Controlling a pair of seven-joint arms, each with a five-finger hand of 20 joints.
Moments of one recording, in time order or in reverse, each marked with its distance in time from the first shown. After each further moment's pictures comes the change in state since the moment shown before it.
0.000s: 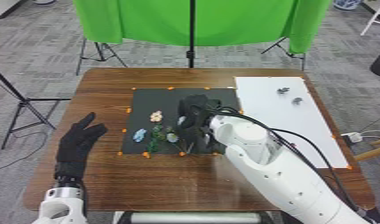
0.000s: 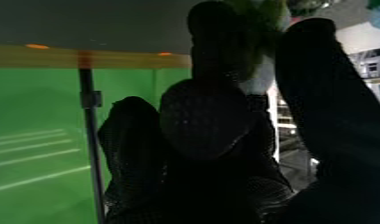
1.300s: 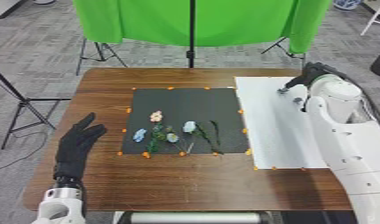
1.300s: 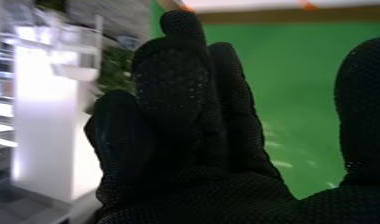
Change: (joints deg) left arm 0.4 0.2 -0.3 -0.1 0.3 -0.2 -0.2; right arm 1.2 2.9 34.3 13.8 -8.5 -9.3 18.0
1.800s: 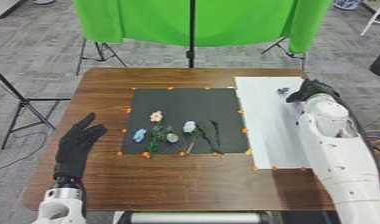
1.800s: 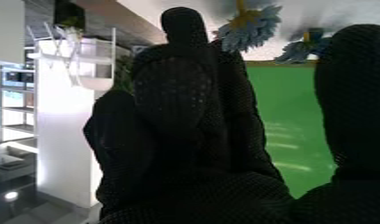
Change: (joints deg) left arm 0.0 -0.2 0.0 0.0 0.0 0.0 0.0; right arm -3.7 -4.7 3.5 6.0 -4.9 8.7 -2.4
